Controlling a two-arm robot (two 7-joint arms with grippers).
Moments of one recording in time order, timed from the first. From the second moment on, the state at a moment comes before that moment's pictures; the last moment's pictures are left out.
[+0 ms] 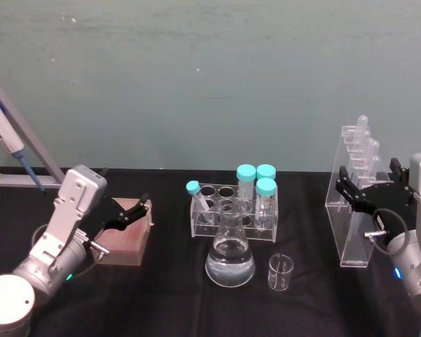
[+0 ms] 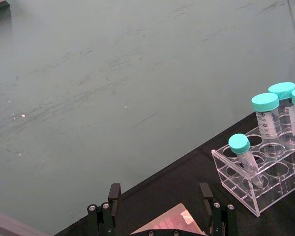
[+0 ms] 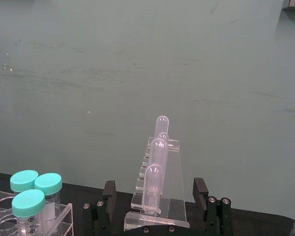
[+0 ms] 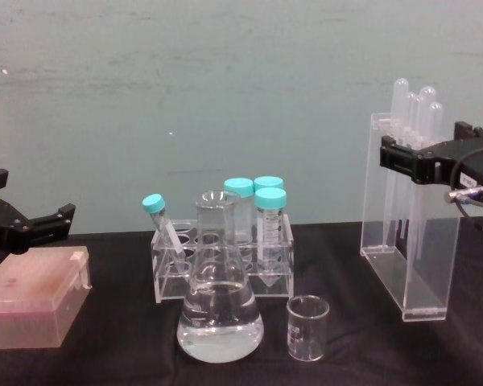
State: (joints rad) left arm -0.20 0.60 0.45 -1.41 -0.25 -0.12 0.03; right arm 0.17 0.07 -0.14 -1.46 -0.03 -0.04 0.01
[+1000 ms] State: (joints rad) left arm -0.20 0.60 0.45 -1.41 -0.25 -0.12 0.03; right arm 0.19 0.04 -0.11 -1.42 -0.05 -0.04 0.06
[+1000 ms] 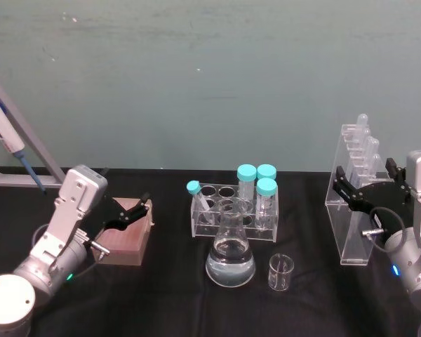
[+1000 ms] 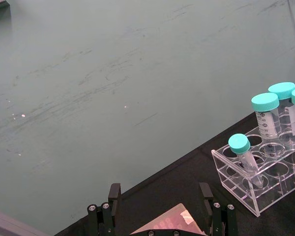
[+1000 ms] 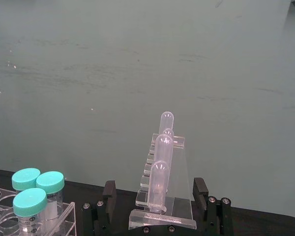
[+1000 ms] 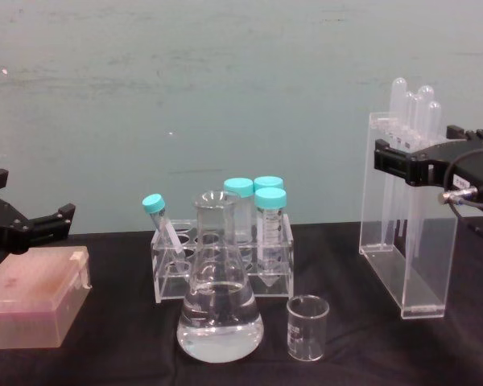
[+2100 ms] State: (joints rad) left arm -0.20 0.60 0.45 -1.41 -0.25 -0.12 0.03; right arm 0.19 0.04 -0.11 -1.42 -0.05 -0.04 0.06
